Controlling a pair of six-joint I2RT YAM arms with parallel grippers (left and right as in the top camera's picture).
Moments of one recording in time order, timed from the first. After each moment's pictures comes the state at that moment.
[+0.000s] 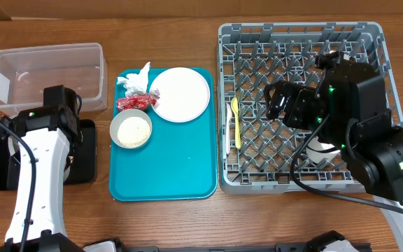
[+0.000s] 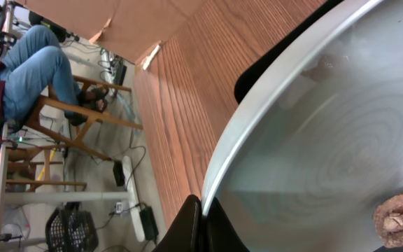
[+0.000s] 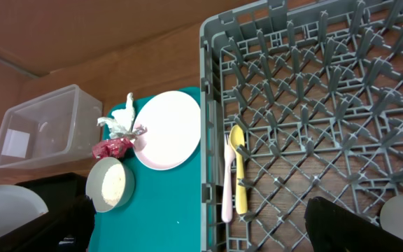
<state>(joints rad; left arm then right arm) 0.20 1.44 1.18 -1.33 -0.92 -0.77 0.39 1.19 1.56 -1.09 -0.01 0.56</state>
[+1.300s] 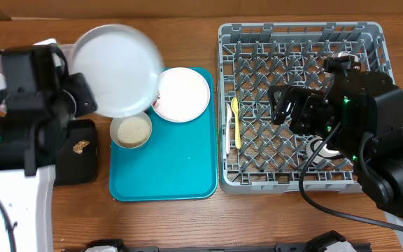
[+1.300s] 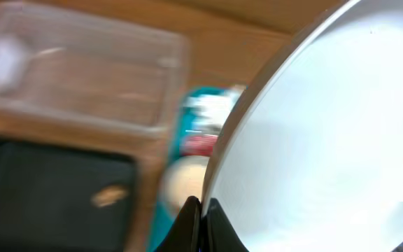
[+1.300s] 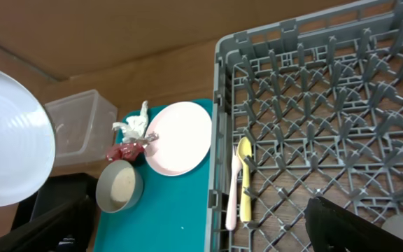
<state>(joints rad) 0.04 1.27 1.65 -1.18 -0.02 -0.25 0.39 1.13 1.56 -1.07 -0.03 0.51</state>
